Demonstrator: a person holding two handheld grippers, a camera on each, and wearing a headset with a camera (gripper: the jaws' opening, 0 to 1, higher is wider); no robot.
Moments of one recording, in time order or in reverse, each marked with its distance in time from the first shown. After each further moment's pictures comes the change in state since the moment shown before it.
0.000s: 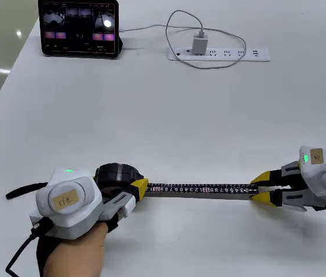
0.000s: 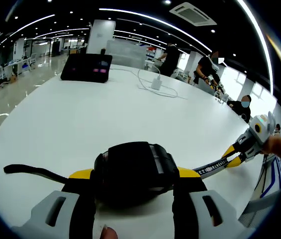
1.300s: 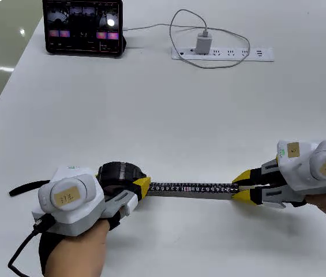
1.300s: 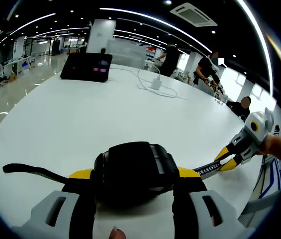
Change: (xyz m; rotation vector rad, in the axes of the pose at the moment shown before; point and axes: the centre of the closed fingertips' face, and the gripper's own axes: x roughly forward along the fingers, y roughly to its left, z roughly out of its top) left arm 0.000 -0.002 0.000 -0.009 0.002 -0.008; right arm 0.029 0.006 0.031 0.018 -0.037 0.072
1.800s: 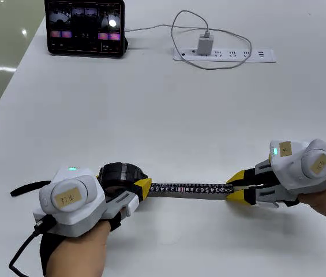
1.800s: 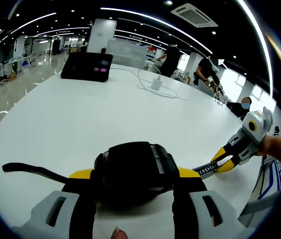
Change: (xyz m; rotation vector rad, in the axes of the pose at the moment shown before) left arm 0.000 0.000 -0.001 -0.008 -0.001 -0.003; right arm 0.010 0.001 0.010 0.009 -0.008 0.020
